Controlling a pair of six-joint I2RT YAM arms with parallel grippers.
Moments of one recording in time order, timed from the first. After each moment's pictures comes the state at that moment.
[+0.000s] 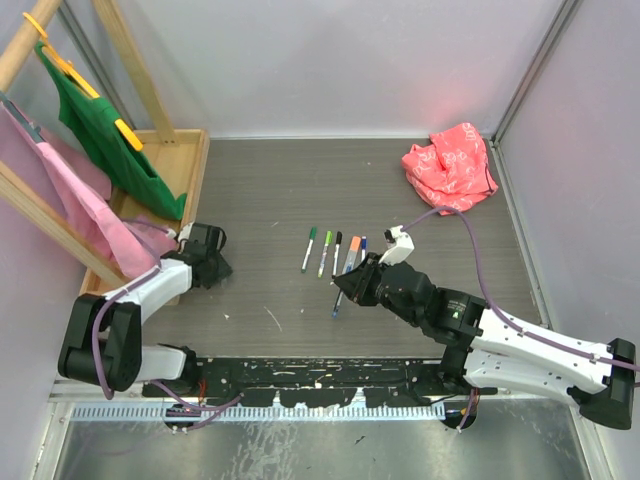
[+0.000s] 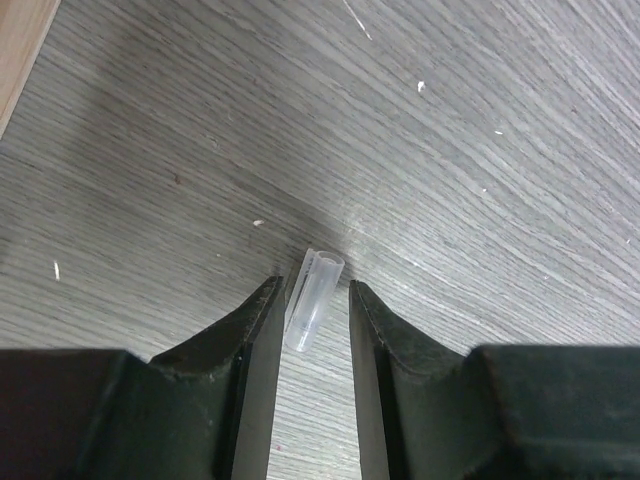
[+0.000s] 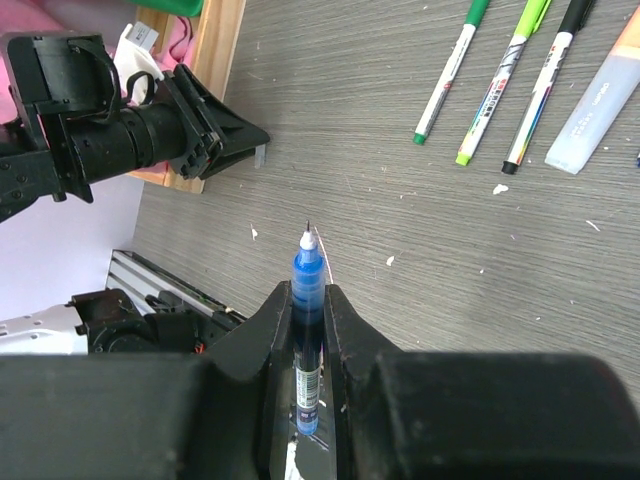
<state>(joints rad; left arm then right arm) -0.23 1.32 0.61 -0.34 -0.21 -0.82 1.10 0.80 0.68 -0.30 0.37 0.97</state>
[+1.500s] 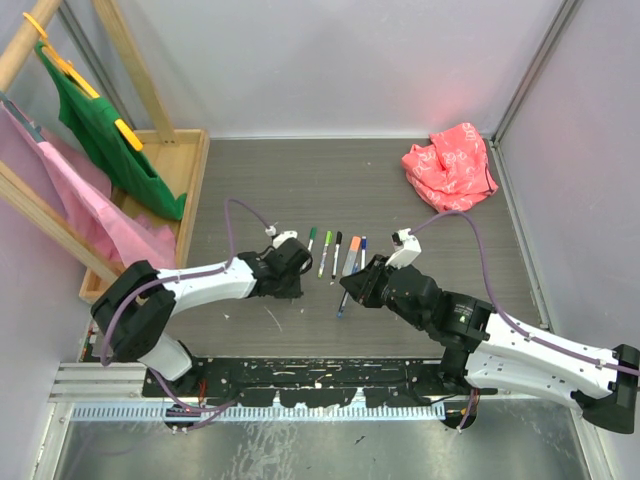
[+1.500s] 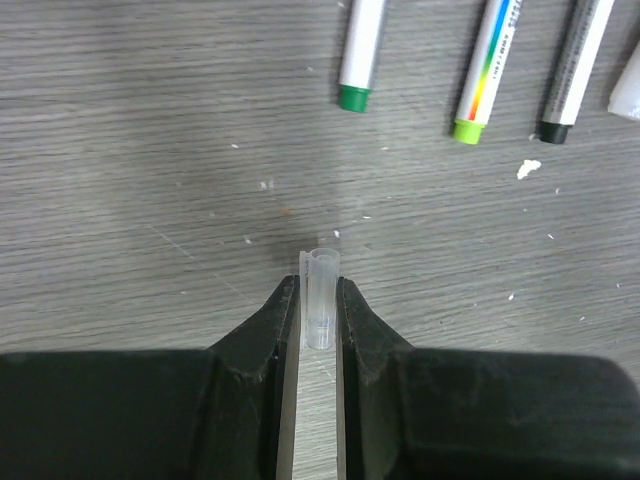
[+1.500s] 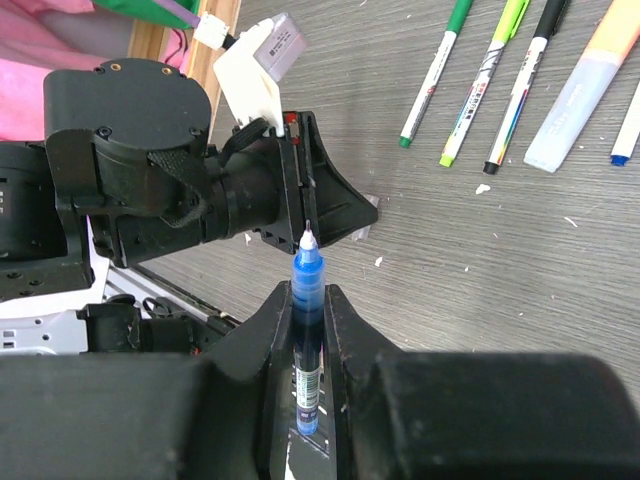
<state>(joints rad) -0.85 1.54 0.85 -0.38 -0.20 -0.82 1.10 0.75 0.65 -0.32 0.40 0.98</state>
